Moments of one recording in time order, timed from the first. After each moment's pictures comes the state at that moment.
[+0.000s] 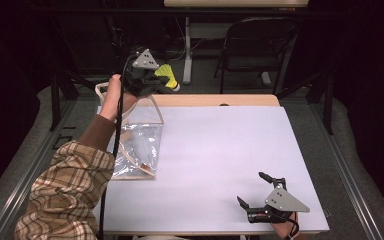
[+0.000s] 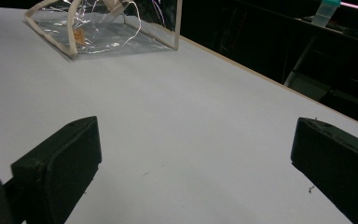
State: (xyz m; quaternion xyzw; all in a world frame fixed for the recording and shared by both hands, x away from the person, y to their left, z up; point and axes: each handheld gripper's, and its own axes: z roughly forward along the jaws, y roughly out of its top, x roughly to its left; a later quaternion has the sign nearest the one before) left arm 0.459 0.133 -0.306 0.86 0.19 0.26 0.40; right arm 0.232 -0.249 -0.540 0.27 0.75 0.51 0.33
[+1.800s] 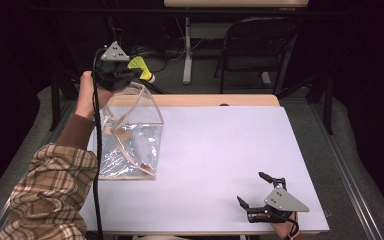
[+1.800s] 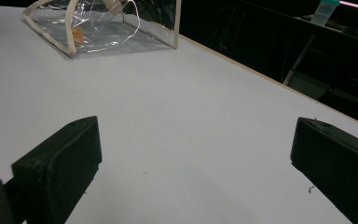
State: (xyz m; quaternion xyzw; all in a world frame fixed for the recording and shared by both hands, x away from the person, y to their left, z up) left arm 0.460 0.193 -0.295 0.83 0.25 0.30 0.39; right arm 0.232 -0.248 -0.540 0.27 0.75 0.51 0.33
